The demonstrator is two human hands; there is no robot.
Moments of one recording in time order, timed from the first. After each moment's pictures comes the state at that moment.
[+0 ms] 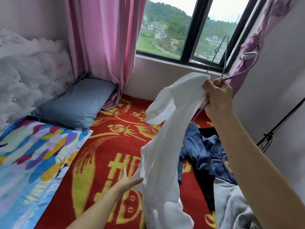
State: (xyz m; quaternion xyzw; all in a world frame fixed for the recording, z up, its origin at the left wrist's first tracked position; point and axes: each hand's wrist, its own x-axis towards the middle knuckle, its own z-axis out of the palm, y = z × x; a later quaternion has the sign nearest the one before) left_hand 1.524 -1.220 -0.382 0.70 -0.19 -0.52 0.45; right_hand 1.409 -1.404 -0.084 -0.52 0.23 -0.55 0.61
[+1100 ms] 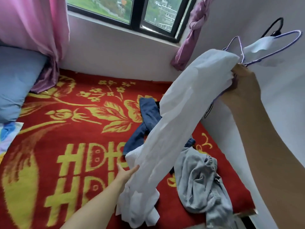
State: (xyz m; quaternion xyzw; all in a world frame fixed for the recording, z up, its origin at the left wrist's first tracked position) left_hand 1.439 -1.325 -0.429 0.65 -0.11 -0.60 0.45; right_hand 1.286 -1.461 -0.071 -0.50 0.26 -0.54 0.62
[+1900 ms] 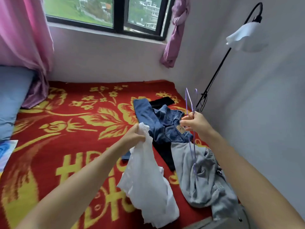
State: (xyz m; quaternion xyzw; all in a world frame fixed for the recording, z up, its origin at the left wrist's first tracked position) left_hand 1.455 -1.393 -0.286 0.56 -0.46 -0.52 0.45; right_hand 1.238 -1.471 -0.203 -0.67 0.55 -0.28 0.42
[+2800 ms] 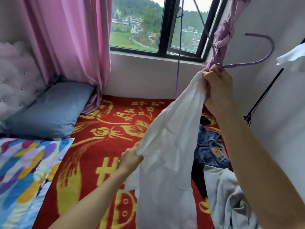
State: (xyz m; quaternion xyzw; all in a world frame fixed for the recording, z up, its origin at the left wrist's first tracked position) left_hand 1.516 -1.298 -0.313 0.80 -0.43 -0.22 0.36; right_hand 1.361 -1.419 -0.078 -0.59 0.17 -0.55 0.57
